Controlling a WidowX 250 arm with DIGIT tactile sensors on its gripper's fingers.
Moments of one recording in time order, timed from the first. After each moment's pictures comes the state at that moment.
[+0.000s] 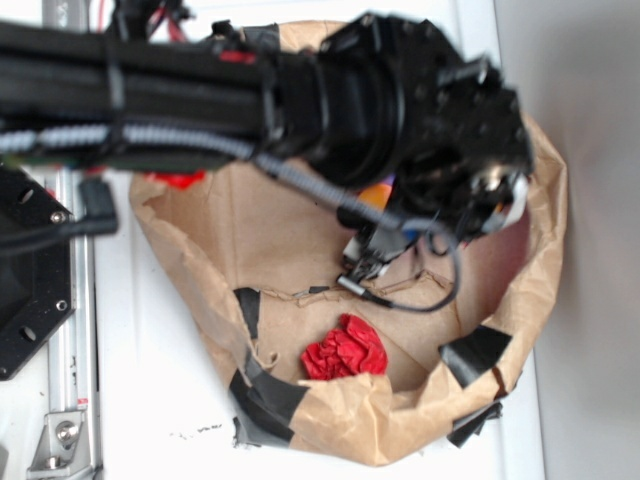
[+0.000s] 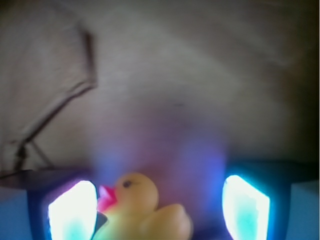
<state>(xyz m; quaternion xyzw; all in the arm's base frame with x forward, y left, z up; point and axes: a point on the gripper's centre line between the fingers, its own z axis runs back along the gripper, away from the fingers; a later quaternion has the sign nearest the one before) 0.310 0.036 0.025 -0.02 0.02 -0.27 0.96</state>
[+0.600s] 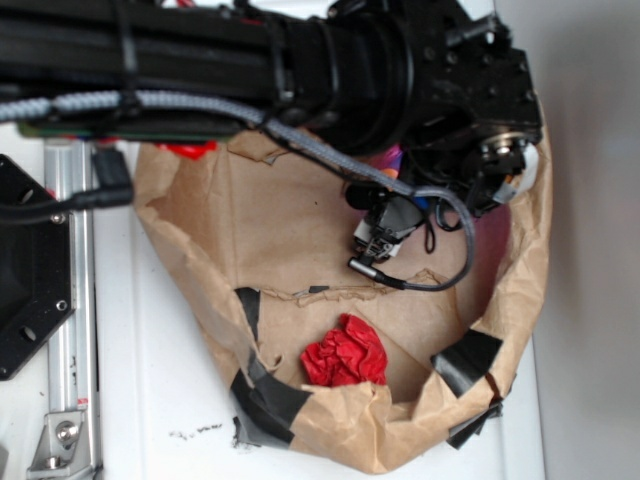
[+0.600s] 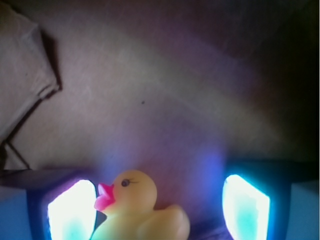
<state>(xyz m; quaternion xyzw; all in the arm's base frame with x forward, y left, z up) 0.306 0.045 0.028 -0.01 0.02 -0.25 0.97</state>
